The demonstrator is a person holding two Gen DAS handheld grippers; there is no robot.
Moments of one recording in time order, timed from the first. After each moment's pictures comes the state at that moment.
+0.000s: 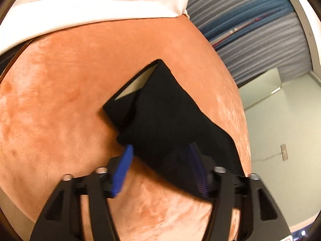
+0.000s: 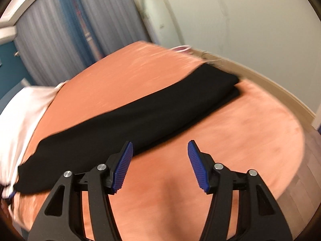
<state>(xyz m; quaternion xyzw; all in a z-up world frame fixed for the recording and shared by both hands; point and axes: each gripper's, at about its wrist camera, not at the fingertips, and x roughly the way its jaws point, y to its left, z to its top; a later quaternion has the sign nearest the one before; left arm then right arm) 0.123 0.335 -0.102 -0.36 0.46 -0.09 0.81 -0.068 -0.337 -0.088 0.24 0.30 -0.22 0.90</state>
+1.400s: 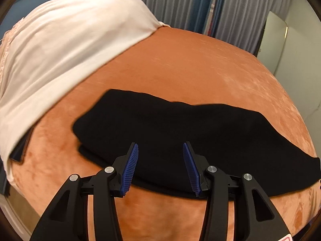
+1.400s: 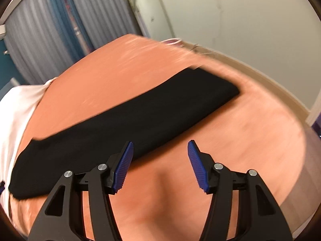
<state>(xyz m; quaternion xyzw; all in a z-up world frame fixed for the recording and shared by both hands) 0.124 0.186 -0.037 -0.06 0.41 -0.02 0.91 -0.056 -0.414 -0.093 0.25 0.32 -0.30 0.87</state>
